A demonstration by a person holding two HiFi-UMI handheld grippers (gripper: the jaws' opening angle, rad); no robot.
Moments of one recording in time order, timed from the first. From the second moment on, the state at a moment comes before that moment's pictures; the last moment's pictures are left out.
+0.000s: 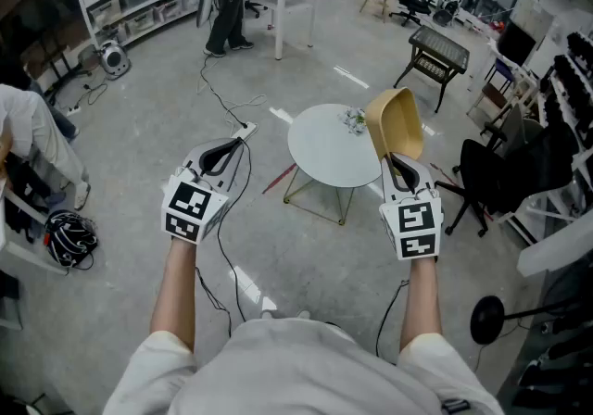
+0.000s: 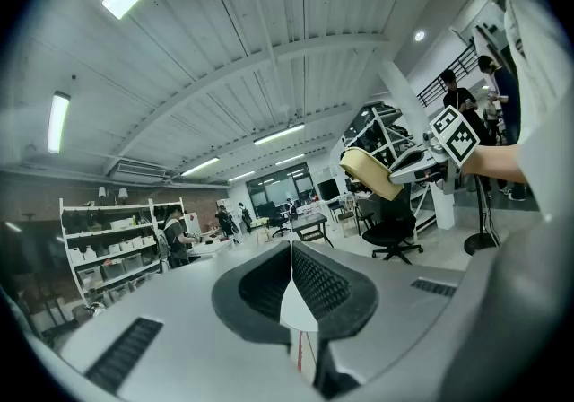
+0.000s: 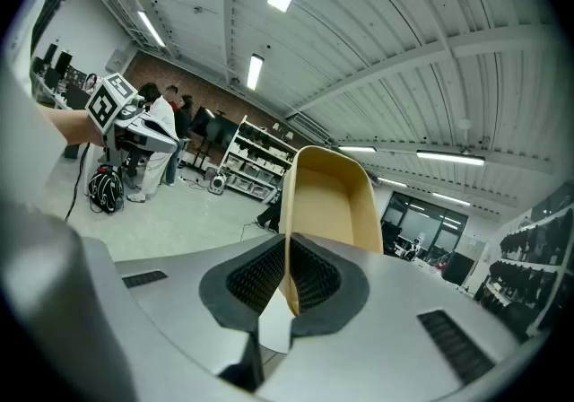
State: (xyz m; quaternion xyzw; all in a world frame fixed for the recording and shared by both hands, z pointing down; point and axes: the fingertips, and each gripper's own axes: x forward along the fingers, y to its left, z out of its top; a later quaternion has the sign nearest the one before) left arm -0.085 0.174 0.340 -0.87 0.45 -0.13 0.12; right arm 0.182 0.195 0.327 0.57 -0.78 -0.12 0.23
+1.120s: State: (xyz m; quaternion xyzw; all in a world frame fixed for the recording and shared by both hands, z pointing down) left arm -0.079 -0.102 0.376 -0.87 0.47 -0.12 0.10; right arm 0.202 -0.086 0.367 0.58 -0.78 -0.11 0.22
